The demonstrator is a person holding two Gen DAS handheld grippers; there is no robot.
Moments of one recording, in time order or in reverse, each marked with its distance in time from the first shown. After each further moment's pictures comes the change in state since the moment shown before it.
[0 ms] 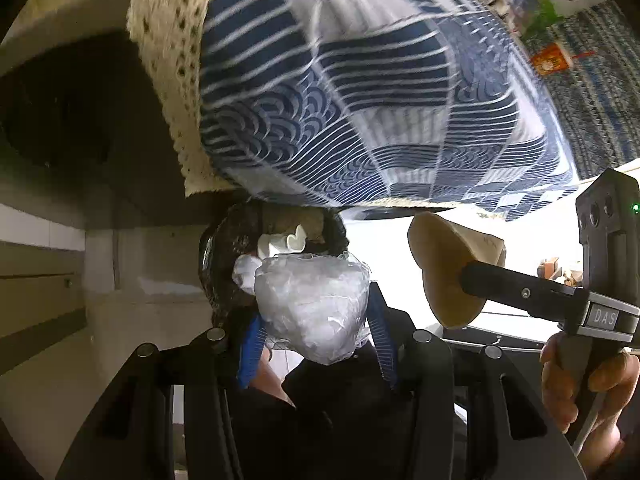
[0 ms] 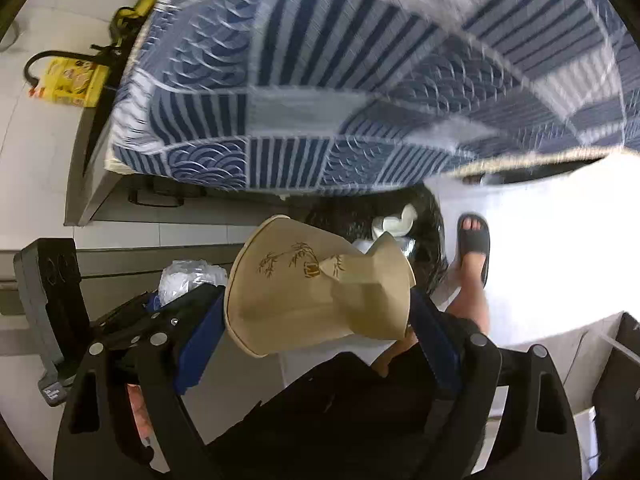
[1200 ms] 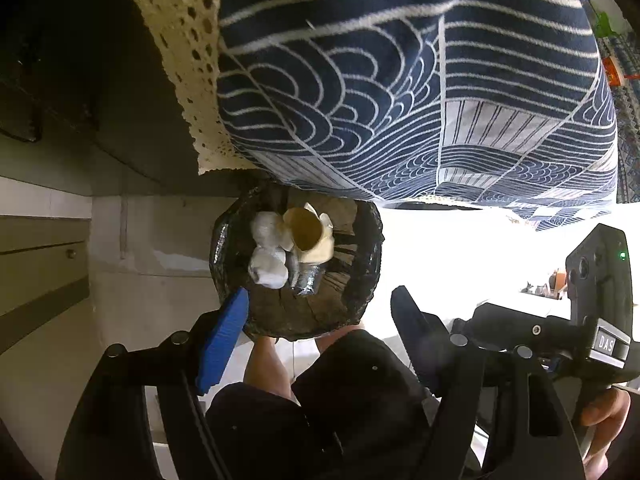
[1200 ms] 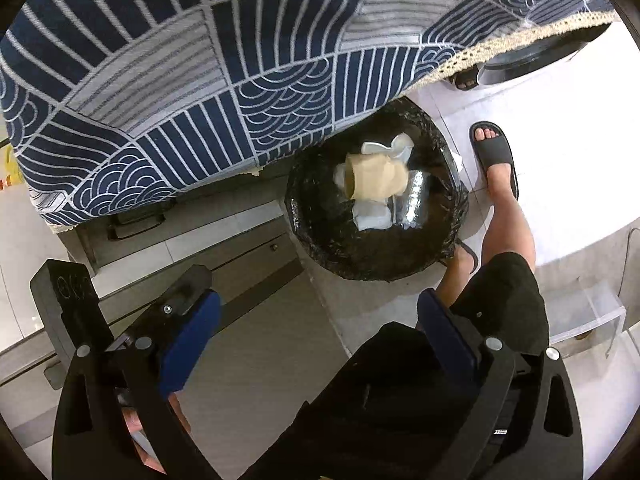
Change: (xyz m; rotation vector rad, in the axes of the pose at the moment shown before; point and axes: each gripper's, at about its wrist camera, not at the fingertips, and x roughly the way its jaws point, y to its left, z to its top) left arm 0.048 0.026 0.024 -0.097 0.090 0.054; right arm 0.057 -0.049 0.005 0.273 0.140 0.103
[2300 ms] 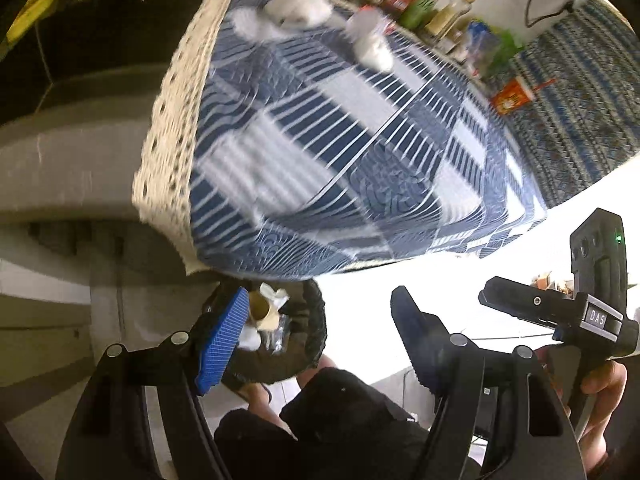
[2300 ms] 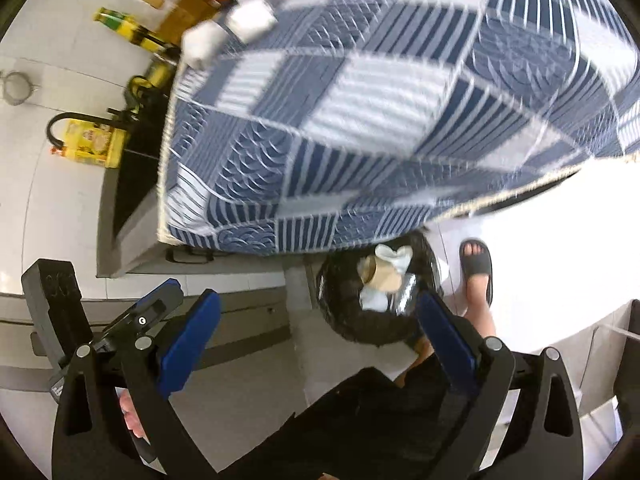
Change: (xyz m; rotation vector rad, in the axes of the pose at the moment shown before) left arm -0.147 -0.061 0.004 0.179 -0.276 -0.092; right arm -0.158 0.075 -0.033 -0.257 -0.354 -0.034
